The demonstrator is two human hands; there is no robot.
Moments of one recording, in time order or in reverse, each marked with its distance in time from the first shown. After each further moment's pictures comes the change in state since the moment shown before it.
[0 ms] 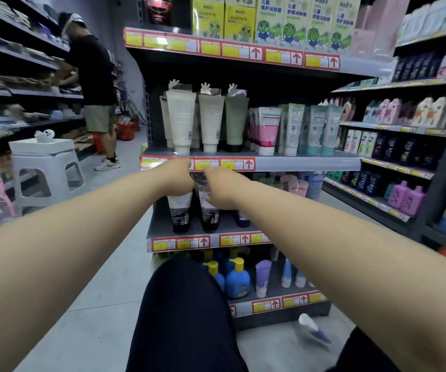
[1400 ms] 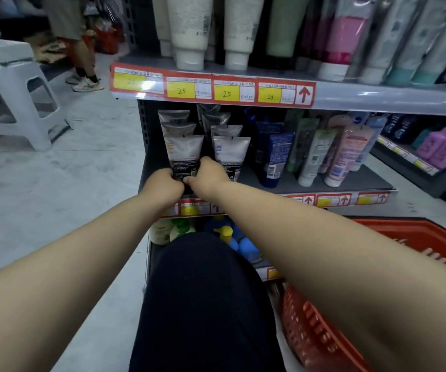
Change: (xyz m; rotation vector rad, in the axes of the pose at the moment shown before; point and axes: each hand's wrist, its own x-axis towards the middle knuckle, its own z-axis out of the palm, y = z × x) left_hand 0.102 -0.120 0.182 -0.704 -0.042 -0.327; right_hand 0.137 -0.007 0.188 0.671 -0.128 0.376
